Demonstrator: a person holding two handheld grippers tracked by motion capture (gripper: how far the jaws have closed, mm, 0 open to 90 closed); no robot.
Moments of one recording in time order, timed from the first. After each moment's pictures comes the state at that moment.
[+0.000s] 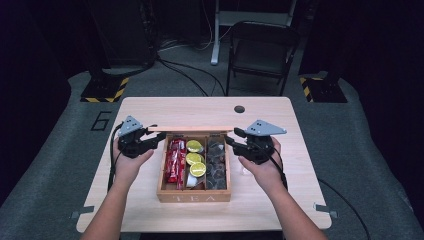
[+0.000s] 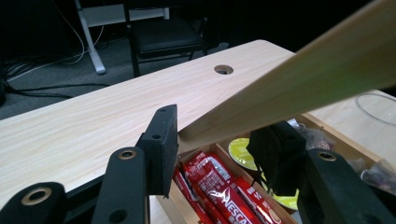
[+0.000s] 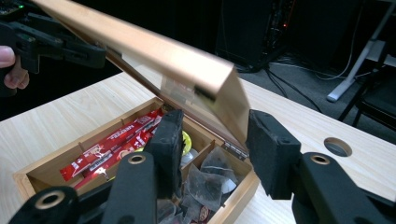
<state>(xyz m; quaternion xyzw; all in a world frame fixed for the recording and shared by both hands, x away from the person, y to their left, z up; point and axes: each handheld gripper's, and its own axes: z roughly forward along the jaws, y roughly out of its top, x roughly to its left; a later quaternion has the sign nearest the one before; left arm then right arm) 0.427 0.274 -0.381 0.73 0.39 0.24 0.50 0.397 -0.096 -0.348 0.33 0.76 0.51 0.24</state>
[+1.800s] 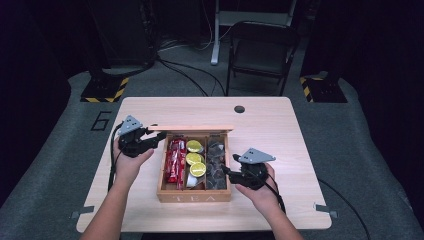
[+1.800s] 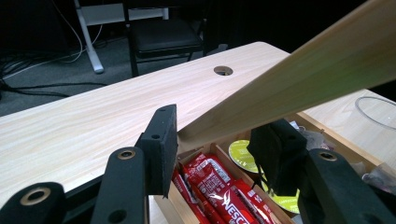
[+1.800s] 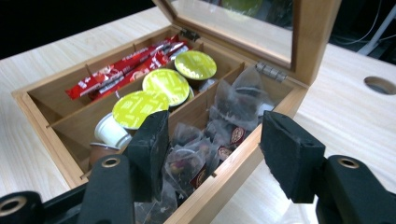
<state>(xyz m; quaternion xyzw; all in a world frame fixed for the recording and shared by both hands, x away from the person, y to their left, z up) 0.429 0.275 -0.383 0.73 0.39 0.24 0.51 0.371 -0.091 -0.427 0.33 0.79 0.47 0.20</state>
